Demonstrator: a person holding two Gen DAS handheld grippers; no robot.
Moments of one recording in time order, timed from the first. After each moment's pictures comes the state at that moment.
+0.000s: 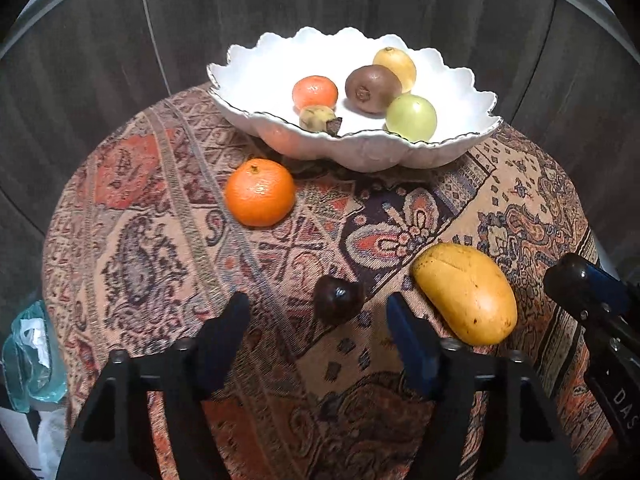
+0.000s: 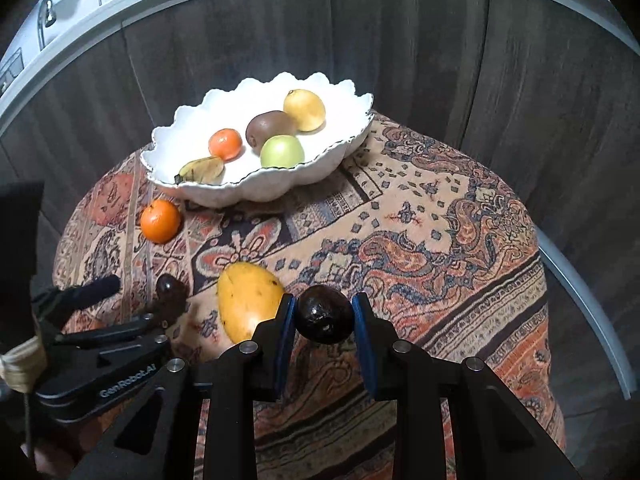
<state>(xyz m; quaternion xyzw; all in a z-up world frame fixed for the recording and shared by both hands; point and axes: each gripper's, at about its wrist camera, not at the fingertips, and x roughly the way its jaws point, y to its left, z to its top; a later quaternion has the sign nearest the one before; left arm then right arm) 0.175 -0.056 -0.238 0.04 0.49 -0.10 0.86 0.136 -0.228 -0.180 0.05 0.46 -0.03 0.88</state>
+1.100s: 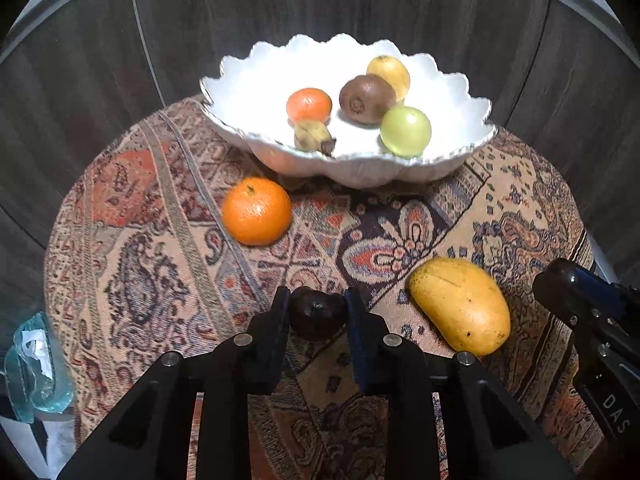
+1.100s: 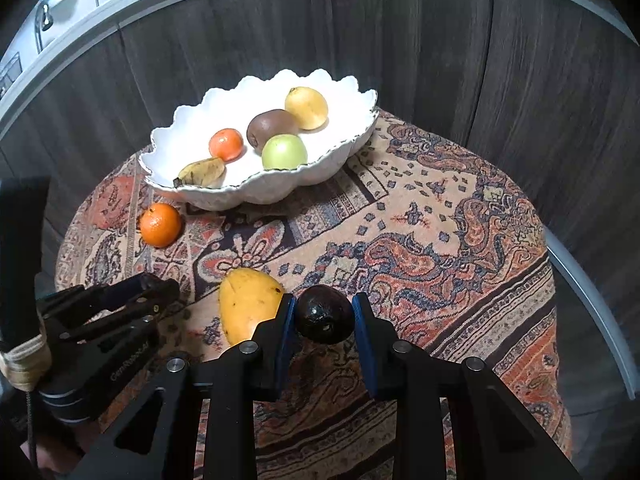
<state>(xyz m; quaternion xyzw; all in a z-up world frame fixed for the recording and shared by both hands) 0.179 -0.056 -0.223 0.05 0.48 -0.11 0.87 0.141 -0.228 -0.178 0.06 0.46 -0.03 0.88</state>
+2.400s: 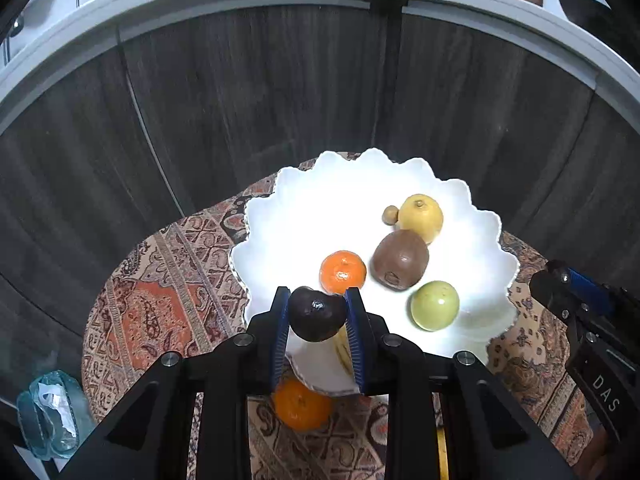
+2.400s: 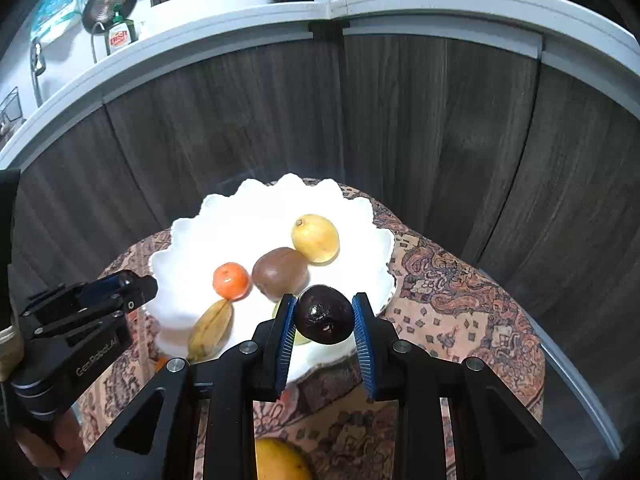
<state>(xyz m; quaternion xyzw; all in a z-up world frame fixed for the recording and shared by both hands) 0.295 -0.054 -0.139 0.05 0.43 -0.10 0.90 0.256 -0.237 -0.115 0.06 0.40 -0.03 0.91</state>
